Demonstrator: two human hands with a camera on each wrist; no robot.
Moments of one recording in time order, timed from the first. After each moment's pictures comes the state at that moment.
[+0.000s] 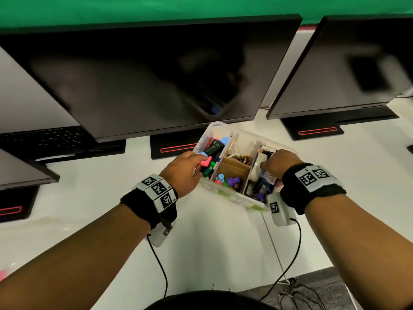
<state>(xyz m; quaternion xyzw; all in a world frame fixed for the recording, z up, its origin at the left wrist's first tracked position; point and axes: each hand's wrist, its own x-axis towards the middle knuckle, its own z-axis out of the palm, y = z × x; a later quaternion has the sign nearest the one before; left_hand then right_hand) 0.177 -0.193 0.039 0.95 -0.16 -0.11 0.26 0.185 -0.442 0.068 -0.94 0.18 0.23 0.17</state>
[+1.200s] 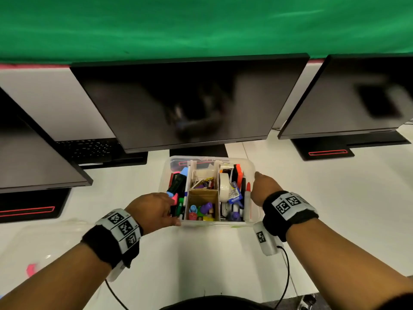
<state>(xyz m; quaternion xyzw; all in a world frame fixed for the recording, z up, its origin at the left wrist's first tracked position) 0.121 -0.088 0.043 0.96 -0.18 -0.20 0.03 0.164 -0.378 0.045 -0.97 0.11 0.18 0.14</state>
